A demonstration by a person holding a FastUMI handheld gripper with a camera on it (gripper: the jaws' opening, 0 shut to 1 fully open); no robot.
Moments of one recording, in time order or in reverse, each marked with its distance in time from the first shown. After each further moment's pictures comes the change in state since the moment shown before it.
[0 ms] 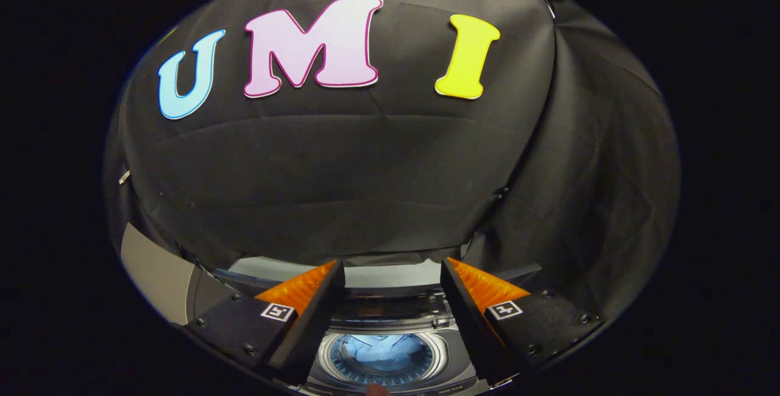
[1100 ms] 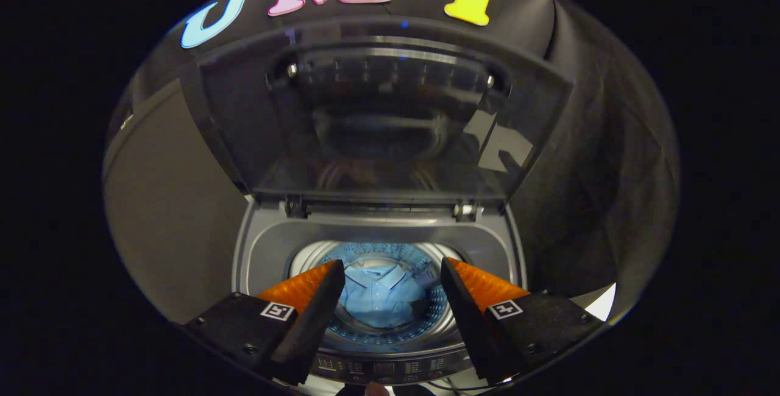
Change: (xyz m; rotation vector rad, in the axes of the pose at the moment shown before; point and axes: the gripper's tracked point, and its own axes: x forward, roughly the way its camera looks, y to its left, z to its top) arm -0.024 -0.010 -0.212 -0.061 0.182 -0.019
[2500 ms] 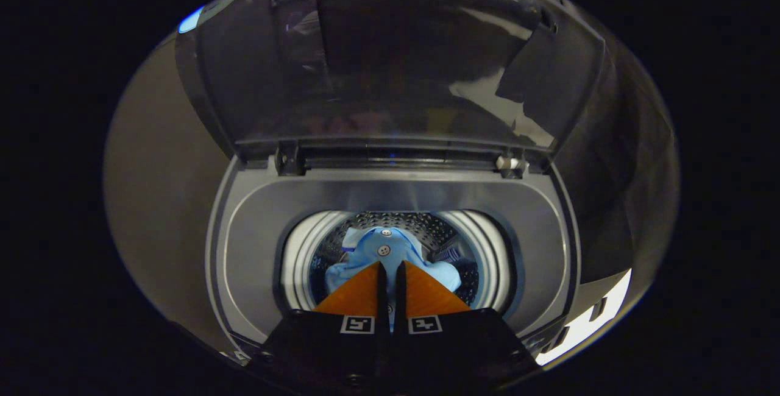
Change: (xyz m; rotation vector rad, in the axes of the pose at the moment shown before) arm 0.070 0.034 -0.092 0.023 0.167 0.018
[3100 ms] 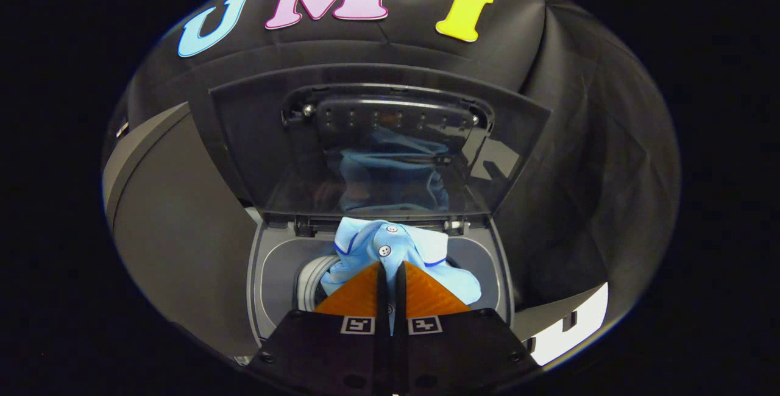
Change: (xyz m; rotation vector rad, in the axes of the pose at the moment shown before) arm -0.094 -0.015 0.080 0.009 -0.190 -0.055
